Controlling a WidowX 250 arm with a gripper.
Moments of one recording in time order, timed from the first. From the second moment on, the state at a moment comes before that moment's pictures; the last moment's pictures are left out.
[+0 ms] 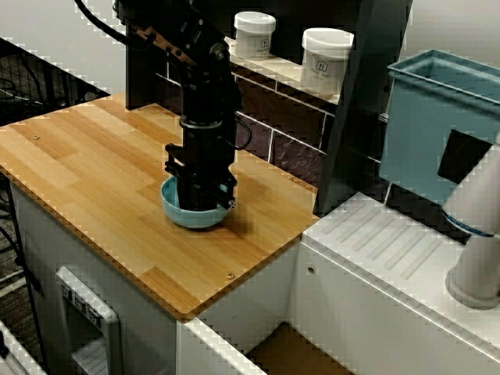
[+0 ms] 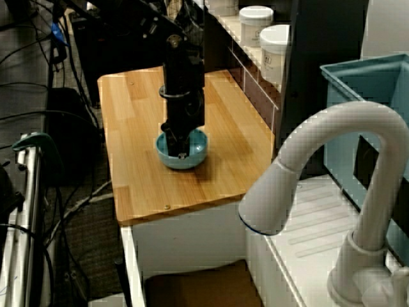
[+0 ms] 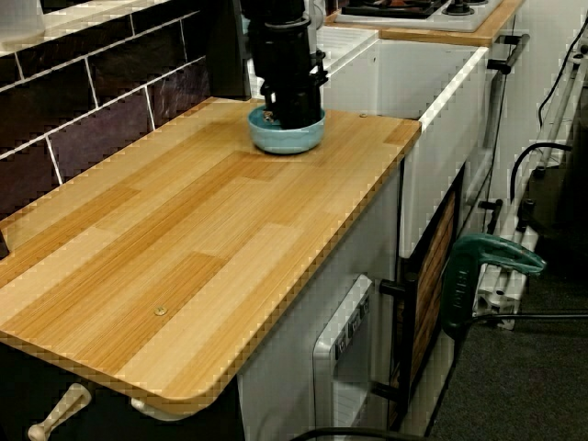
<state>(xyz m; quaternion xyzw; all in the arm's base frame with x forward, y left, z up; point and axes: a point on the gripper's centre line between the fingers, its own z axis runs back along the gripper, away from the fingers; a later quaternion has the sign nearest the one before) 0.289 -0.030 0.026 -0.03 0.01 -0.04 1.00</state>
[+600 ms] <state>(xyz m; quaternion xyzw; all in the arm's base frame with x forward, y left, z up) 0.288 -0.027 0.029 -0.03 0.01 -0.04 1.00</state>
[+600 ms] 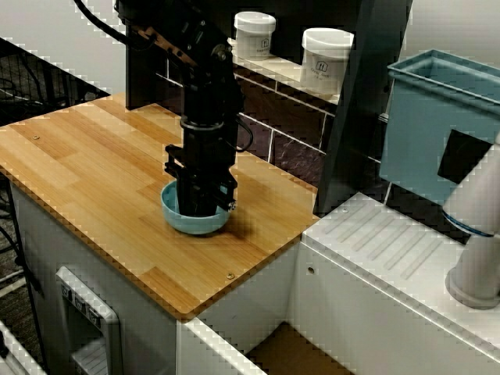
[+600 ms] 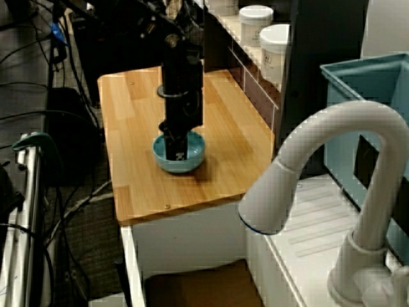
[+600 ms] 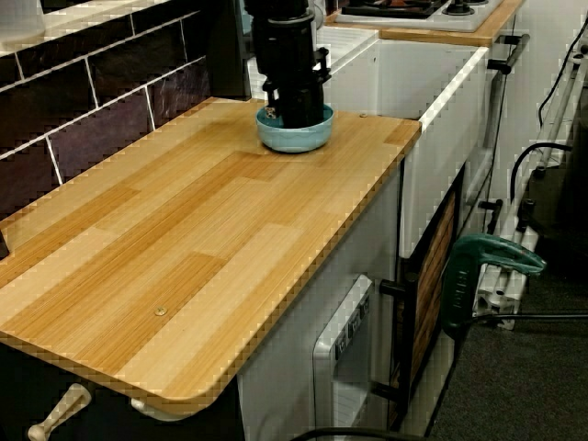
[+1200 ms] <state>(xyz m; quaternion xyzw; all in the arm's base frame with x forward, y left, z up) 0.290 -0.018 0.039 -0.04 0.00 -0.03 1.00</state>
